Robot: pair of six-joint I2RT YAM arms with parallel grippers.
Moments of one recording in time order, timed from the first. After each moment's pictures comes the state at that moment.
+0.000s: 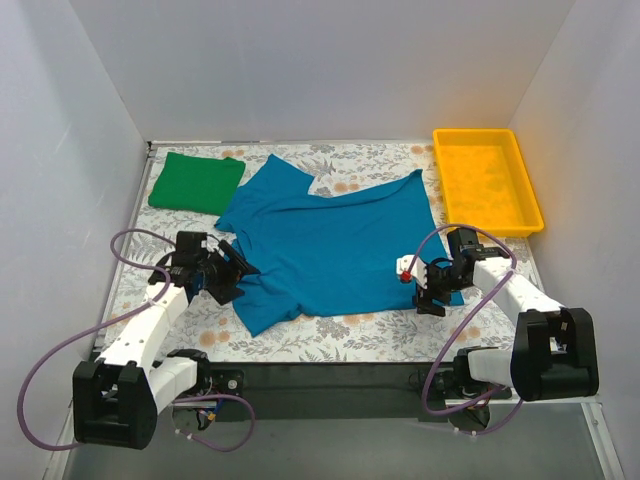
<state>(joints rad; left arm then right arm) -0.11 1.02 0.60 -0.50 0.31 -0.93 0.12 1.25 0.64 -0.79 -0.63 -1.34</state>
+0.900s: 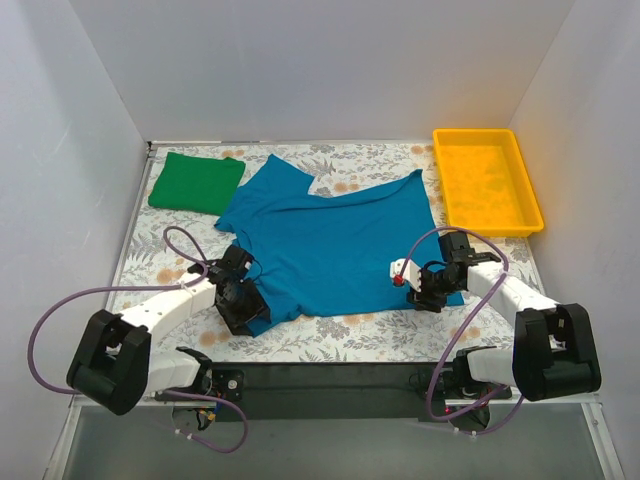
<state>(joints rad) -0.45 1.22 0.57 -0.74 0.13 -1.04 0.18 1.27 0.59 -0.66 -0.54 -1.24</state>
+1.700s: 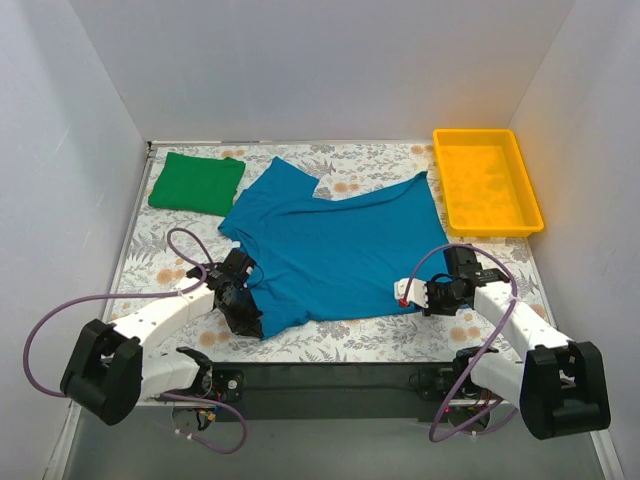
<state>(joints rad) -0.51 1.20 0.58 -0.80 0.18 -0.97 0.19 1.10 0.50 -0.69 -0.42 -1.38</state>
